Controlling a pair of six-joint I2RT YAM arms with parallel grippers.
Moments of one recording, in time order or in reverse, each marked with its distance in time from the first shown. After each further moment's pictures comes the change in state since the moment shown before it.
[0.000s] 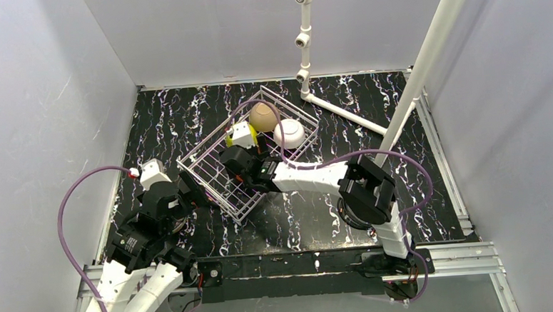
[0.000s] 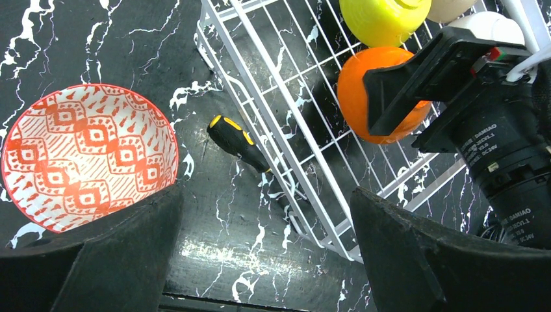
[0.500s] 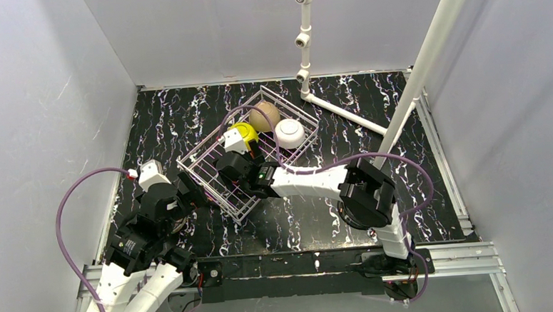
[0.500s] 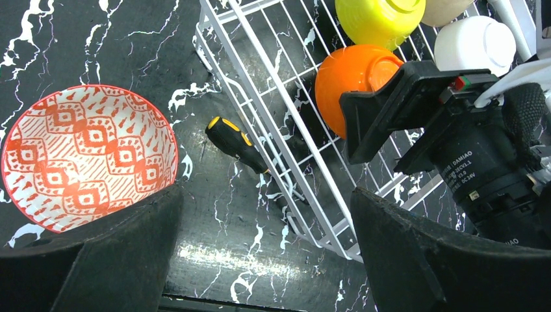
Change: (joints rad) left arm 0.000 -0.017 0.000 0.000 0.000 -0.002; right arm 0.040 -0.018 -0.015 -0.003 -0.056 -0.064
